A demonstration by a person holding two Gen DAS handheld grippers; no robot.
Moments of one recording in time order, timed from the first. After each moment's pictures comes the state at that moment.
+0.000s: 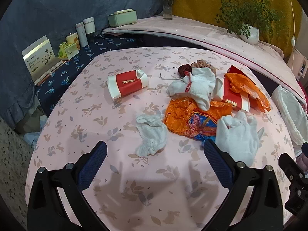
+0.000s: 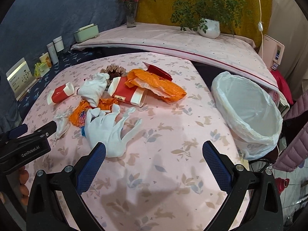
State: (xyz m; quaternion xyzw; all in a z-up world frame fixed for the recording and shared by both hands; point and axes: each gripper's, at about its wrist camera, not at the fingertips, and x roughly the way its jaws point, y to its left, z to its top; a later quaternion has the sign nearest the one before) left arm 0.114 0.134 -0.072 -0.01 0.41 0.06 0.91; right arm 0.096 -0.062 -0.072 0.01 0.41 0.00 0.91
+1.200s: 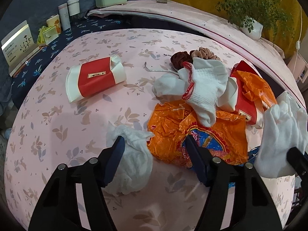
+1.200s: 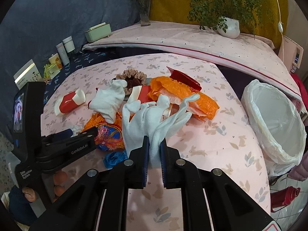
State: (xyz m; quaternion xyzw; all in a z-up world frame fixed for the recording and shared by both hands) left arm 0.193 0.132 -0.114 -0.05 0.46 0.01 0.89; right arm 0.143 -0.043 -0.070 0.03 0.40 0.05 0.91
